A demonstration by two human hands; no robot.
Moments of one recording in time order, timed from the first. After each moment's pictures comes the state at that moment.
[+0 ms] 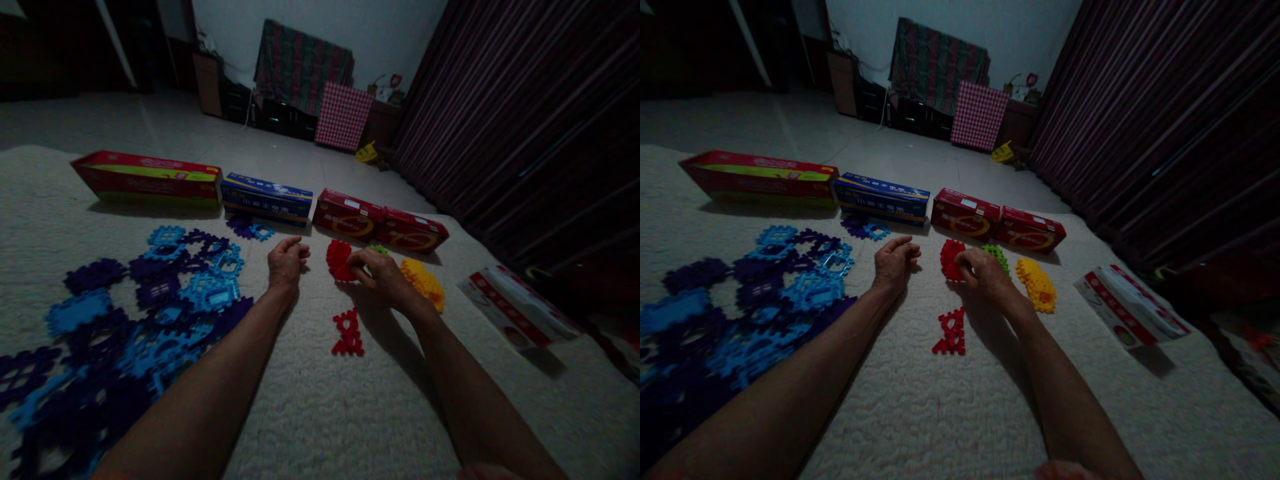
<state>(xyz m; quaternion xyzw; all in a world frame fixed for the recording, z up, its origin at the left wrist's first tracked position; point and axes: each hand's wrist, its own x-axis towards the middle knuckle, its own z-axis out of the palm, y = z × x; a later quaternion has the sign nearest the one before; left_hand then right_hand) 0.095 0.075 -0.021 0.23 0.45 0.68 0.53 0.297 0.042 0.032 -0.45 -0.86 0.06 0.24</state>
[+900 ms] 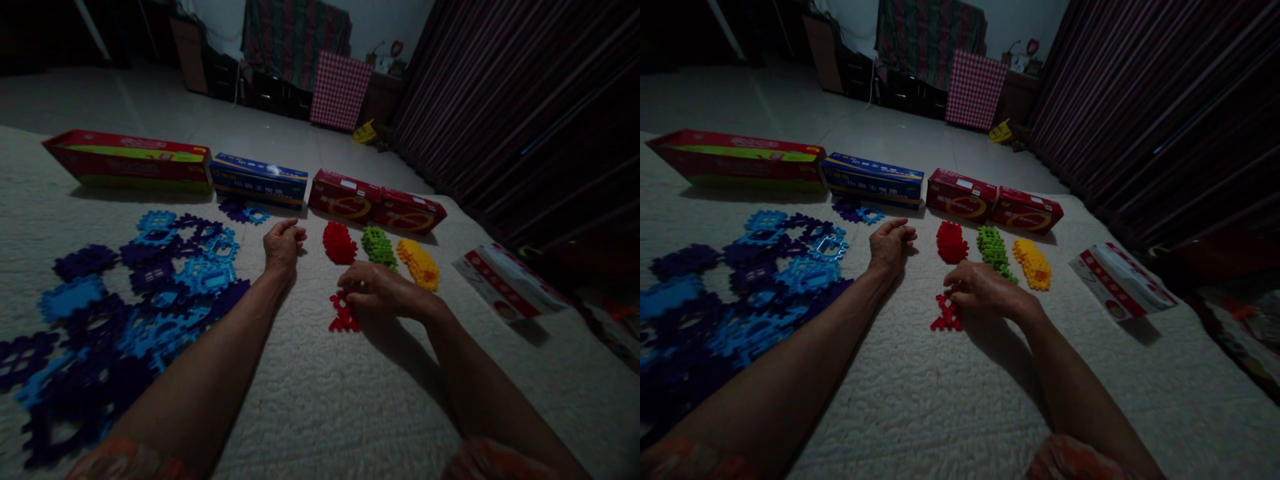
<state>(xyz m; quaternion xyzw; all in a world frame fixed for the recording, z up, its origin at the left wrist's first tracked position) 0.095 0.074 -0.017 0.24 0.46 0.67 0.54 0.298 -0.004 0.044 -0.43 -0.88 0.20 0.07</state>
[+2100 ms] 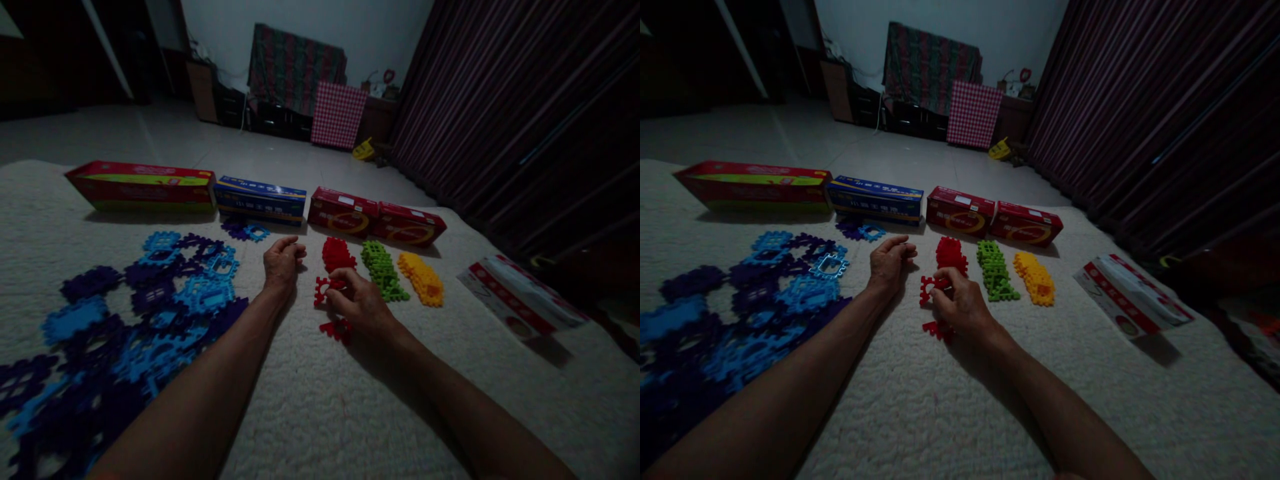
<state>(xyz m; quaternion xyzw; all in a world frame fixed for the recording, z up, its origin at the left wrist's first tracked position) 0.096 0.070 -0.019 0.26 0.45 0.67 0.54 0.254 -0.014 0.003 -0.53 -0.71 0.31 0.35</state>
